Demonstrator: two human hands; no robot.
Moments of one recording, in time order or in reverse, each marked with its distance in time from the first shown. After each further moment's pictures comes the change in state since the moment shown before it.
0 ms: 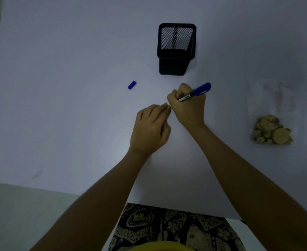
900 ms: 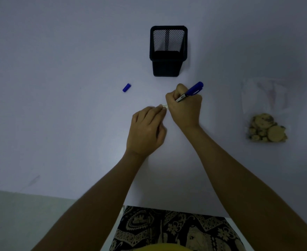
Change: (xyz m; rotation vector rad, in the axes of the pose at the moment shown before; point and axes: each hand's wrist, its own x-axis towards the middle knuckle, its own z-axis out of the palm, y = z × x) left_hand -0.002 -0.001 0.003 0.004 0.032 0.014; right_hand 0.001 0.000 0.000 -0.075 0.077 0.036
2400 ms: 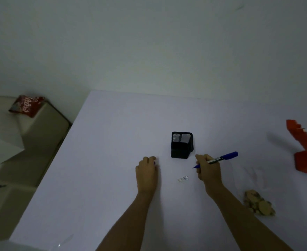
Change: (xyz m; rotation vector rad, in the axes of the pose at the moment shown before) left_hand 0.061 -0.036 -0.065 0.024 0.048 -0.420; right_hand 0.022 -0.081 -0.071 0.471 0.002 0.550
